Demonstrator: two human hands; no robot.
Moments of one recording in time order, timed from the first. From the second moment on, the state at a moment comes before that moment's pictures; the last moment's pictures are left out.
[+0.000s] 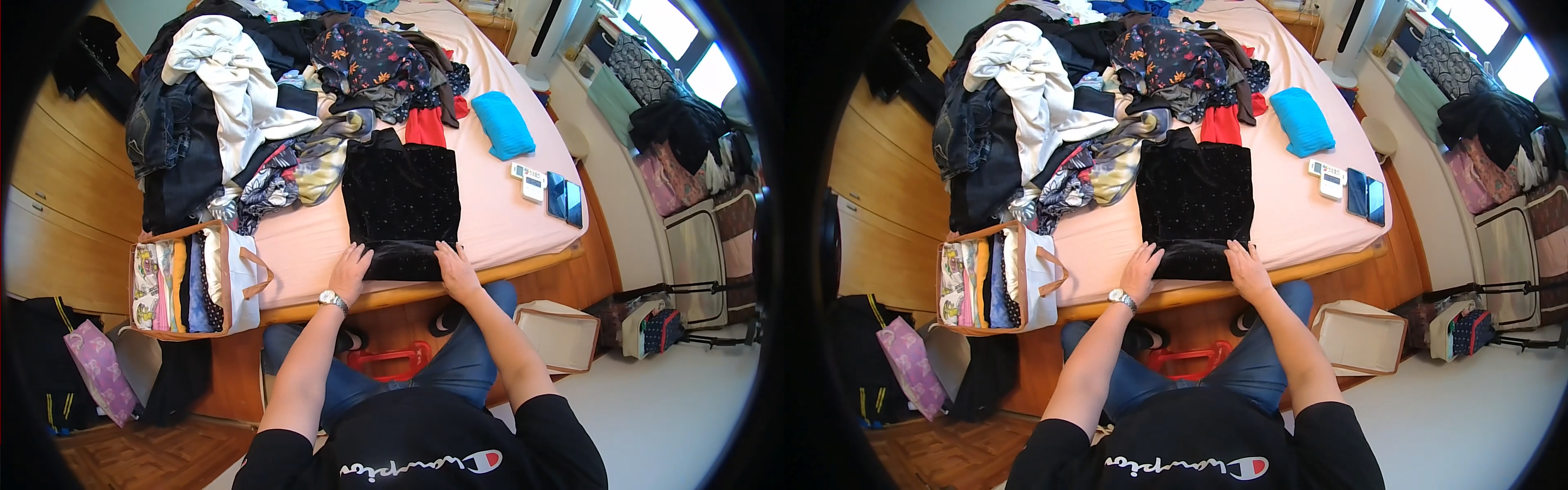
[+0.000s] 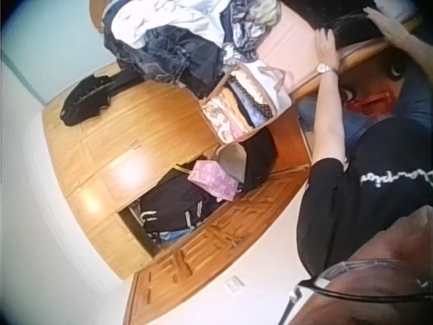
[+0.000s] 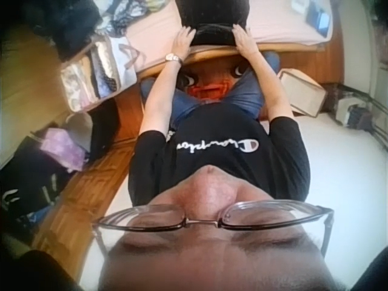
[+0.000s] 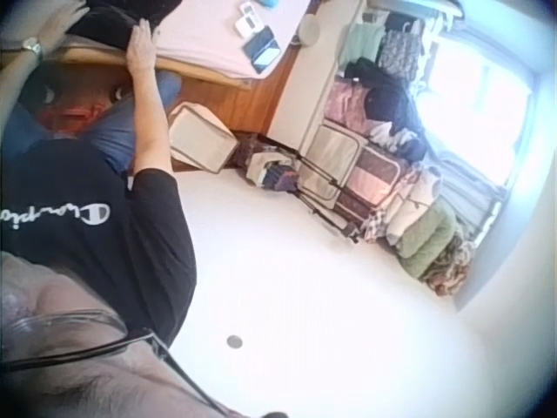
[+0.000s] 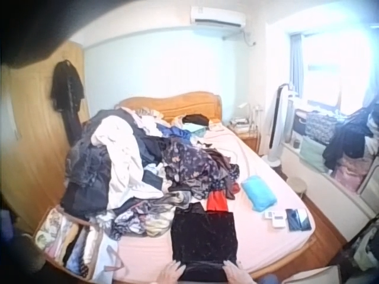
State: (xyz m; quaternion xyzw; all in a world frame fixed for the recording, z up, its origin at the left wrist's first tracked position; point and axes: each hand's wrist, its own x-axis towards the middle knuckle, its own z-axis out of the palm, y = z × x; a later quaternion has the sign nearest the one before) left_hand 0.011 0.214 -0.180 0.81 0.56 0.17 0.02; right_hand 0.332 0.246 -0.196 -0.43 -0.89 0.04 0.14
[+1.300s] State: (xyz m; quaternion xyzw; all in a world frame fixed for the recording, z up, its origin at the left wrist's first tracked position) left_hand 0.019 0.143 -0.209 0.68 0.62 0.39 -0.06; right_hand 0.218 0.213 -0.177 -0.42 -0.89 -0.02 0.18
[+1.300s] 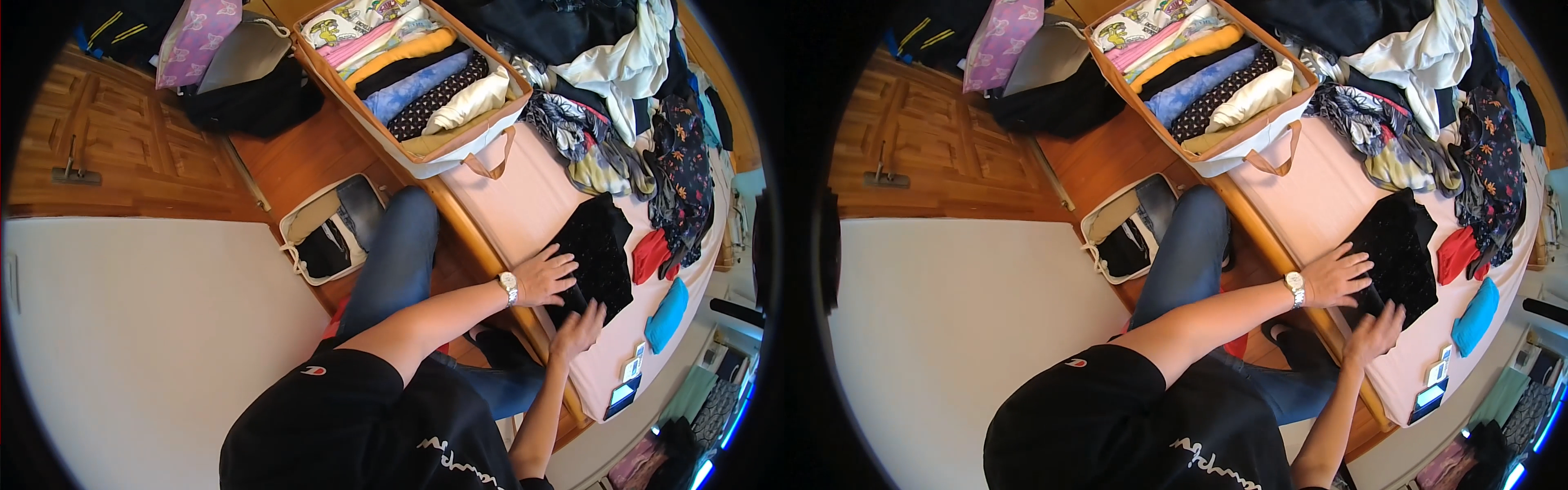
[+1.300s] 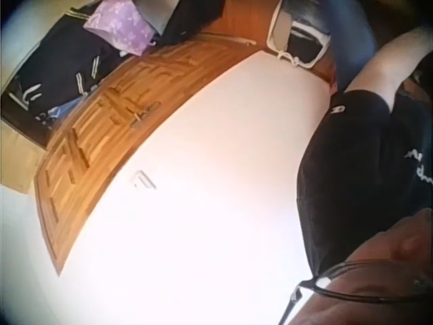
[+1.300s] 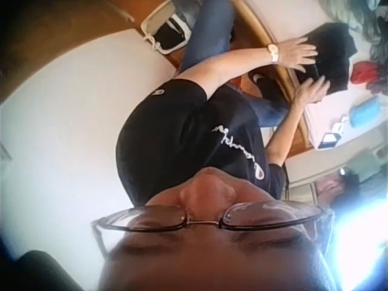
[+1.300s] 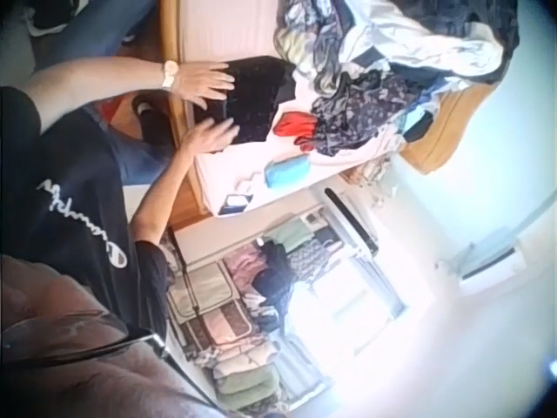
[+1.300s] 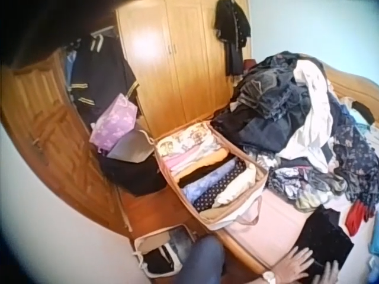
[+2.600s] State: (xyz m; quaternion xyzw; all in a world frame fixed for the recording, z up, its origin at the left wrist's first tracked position) left_hand 0.040 0.221 -0.205 0.36 0.69 0.55 0.29; right_hand 0.280 0.310 -0.214 -0.66 -0.53 0.36 0.40
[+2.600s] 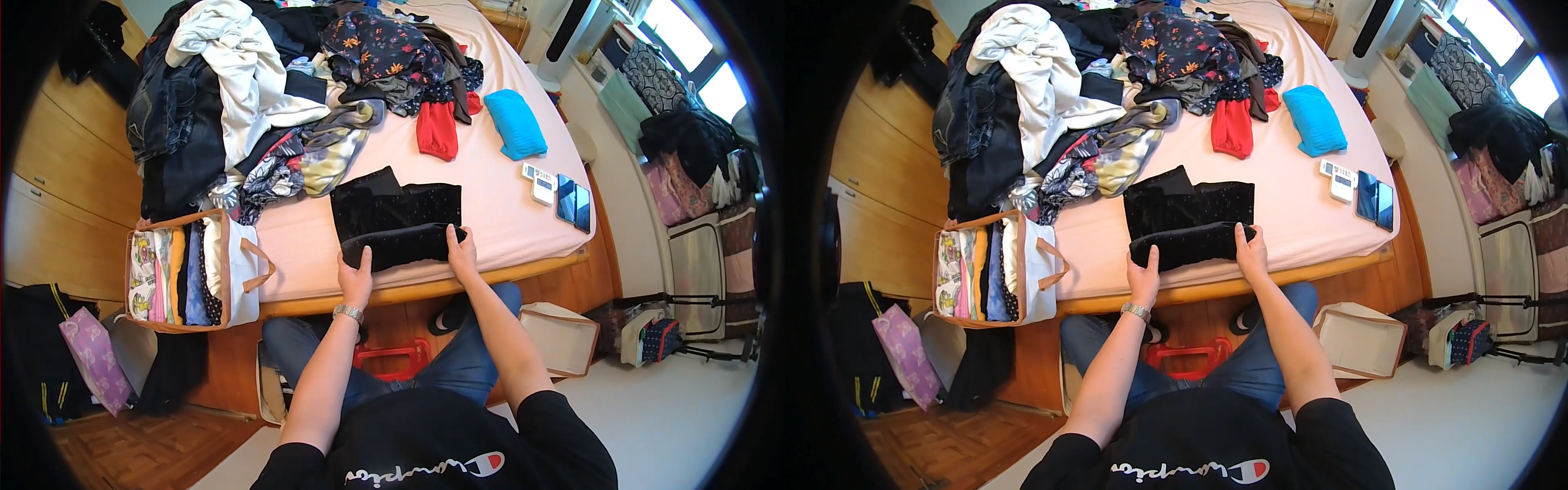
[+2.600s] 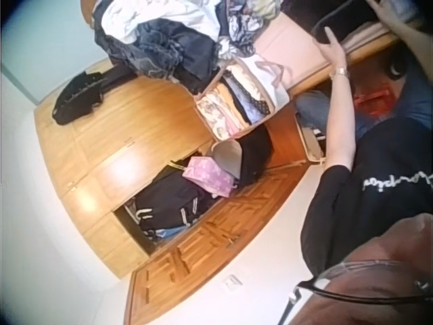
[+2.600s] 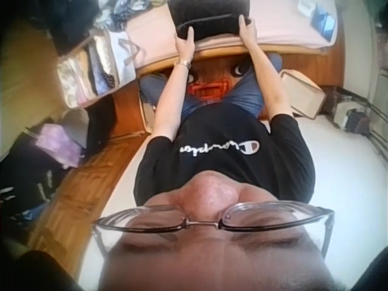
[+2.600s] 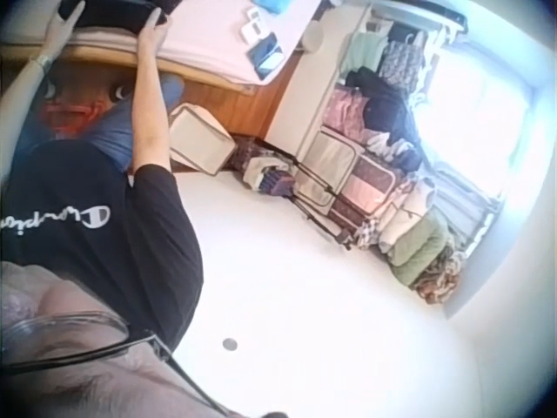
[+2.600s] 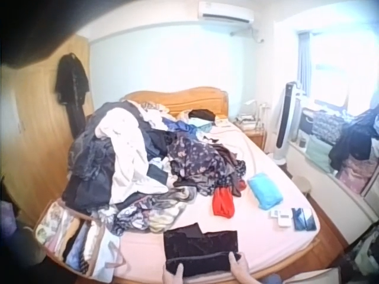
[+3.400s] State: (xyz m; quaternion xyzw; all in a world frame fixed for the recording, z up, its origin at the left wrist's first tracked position) left_hand 0.033 0.241 -0.157 0.78 0.60 0.20 0.02; right_hand 0.310 0.311 -0.169 -0.42 -0.89 0.09 0.15
